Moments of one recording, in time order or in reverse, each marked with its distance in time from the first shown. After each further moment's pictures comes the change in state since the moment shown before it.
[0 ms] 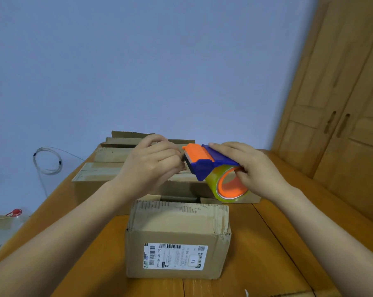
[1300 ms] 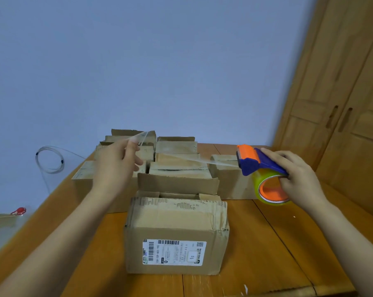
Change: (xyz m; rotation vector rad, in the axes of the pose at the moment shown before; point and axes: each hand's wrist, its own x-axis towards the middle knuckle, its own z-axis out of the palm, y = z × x) left_hand -0.022 0.004 -0.018 -0.358 -0.071 -1.246; right_hand -0.077 0.067 -0.007 -0.098 0.150 0.326
